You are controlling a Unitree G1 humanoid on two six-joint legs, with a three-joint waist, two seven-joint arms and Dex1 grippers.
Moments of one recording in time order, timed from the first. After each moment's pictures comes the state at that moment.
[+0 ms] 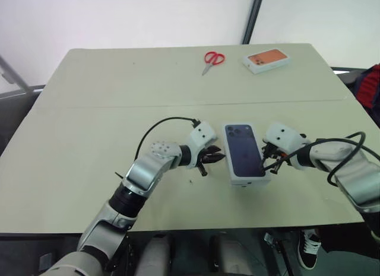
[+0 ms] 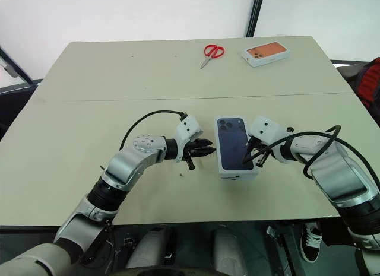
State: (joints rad) left arm -0.59 0.20 -0.38 -0.08 -0.19 0.75 -0.72; right arm -0.35 -1.00 0.15 -0.38 0.16 0.87 0.80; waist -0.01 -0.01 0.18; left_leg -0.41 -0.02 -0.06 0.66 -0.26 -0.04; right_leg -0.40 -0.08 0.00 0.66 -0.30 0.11
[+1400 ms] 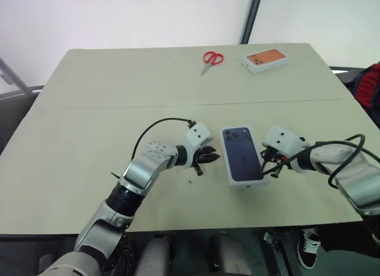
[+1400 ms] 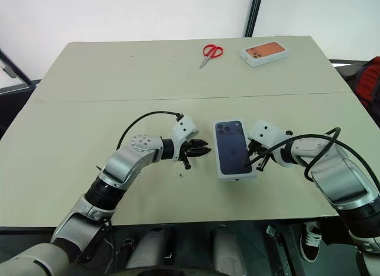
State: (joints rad) left arm -0.59 0.24 -0.37 -0.04 -0.19 0.75 -0.73; right arm -0.32 -1.01 0.14 -0.39 0.15 0.86 0.84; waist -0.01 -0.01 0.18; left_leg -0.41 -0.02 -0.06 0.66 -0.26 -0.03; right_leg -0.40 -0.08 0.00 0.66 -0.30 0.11
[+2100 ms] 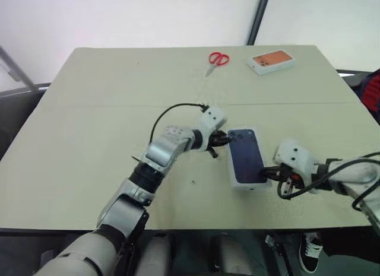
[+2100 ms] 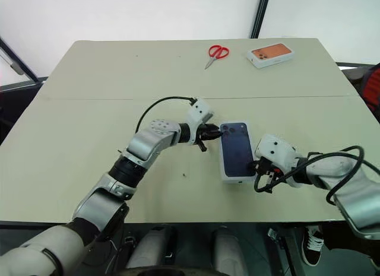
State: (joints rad) left arm -0.87 0.05 -0.37 0.36 -0.12 0.67 -0.65; right arm -0.04 -1.04 -0.07 -0.57 0.30 0.82 0.89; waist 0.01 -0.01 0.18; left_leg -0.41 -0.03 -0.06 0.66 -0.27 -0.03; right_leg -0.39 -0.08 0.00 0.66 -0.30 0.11
